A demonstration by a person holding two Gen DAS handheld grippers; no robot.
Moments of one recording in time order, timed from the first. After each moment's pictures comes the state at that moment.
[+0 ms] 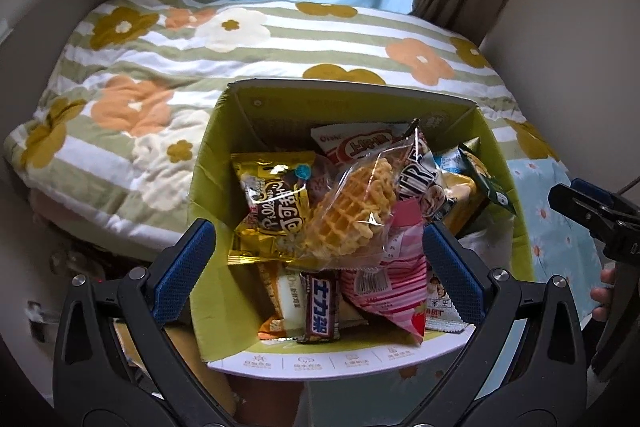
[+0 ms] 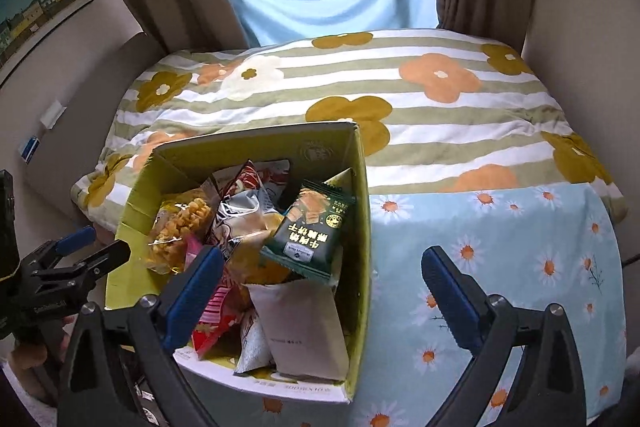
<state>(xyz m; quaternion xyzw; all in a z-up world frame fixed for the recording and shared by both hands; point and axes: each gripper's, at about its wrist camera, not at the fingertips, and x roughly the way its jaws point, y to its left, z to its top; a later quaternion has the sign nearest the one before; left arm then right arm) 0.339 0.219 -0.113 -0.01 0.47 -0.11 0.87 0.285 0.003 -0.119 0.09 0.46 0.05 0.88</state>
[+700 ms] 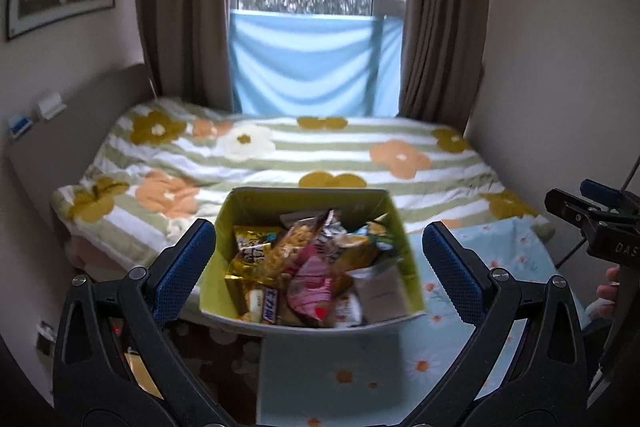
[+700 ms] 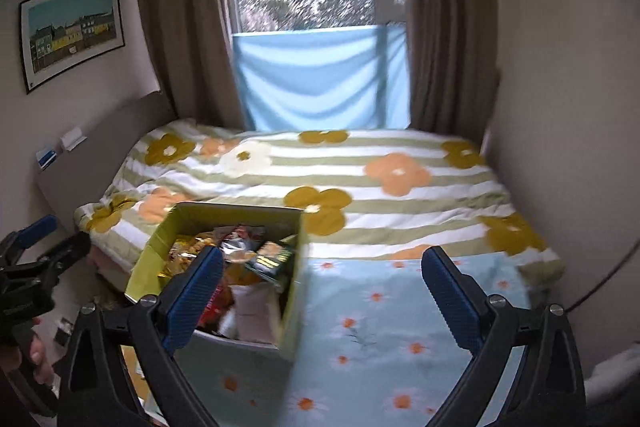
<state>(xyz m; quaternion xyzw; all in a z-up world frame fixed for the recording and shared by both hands) 0.160 0.144 0.035 0.00 0.28 -0.07 0.96 0.134 -0.066 0.007 0.03 0.30 0.01 0.95</state>
